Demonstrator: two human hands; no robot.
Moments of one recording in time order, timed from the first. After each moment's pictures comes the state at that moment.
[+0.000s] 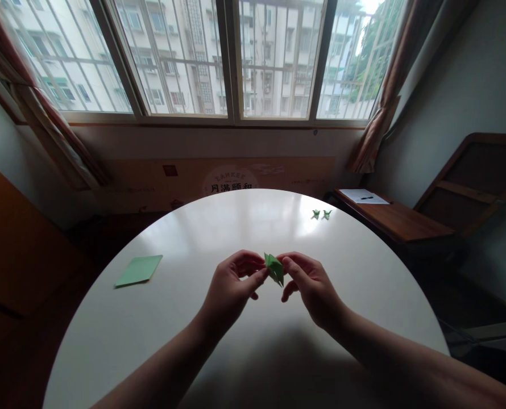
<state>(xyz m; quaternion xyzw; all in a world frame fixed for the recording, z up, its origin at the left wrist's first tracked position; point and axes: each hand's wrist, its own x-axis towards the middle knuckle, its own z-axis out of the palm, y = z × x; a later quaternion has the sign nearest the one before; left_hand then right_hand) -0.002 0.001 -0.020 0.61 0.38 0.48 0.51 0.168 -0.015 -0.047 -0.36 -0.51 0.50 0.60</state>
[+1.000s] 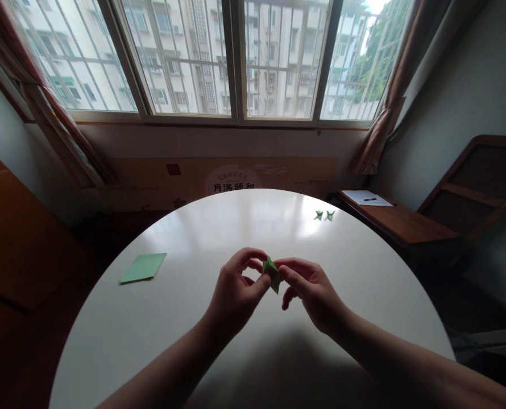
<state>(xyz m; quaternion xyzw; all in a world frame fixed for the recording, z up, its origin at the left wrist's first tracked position) -0.001 -0.004 -0.022 0.67 0.40 0.49 0.40 0.164 -0.020 -0.045 -0.33 -0.50 0.57 0.56</state>
